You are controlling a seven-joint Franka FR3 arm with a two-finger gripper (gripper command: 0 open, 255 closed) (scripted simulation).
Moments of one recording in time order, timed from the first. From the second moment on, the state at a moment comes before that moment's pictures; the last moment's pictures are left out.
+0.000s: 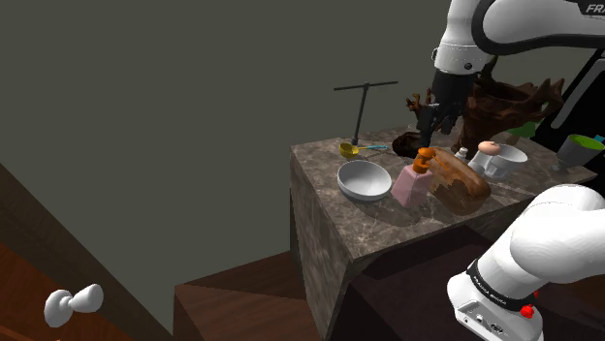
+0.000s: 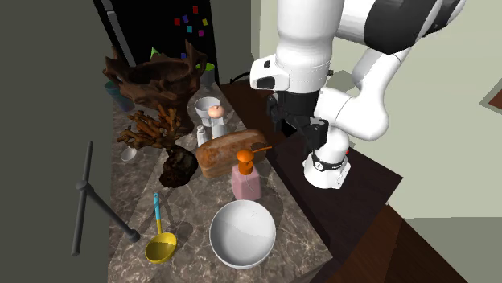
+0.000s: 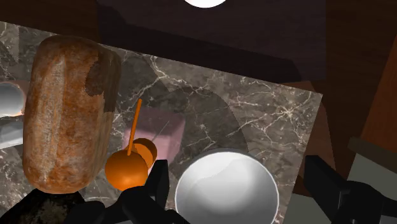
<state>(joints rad) 0.00 -0.80 0.01 -2.45 -0.01 1.55 0.06</state>
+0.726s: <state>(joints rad) -0.09 -0.67 -0.20 -2.55 -0.04 1.81 -0.07</state>
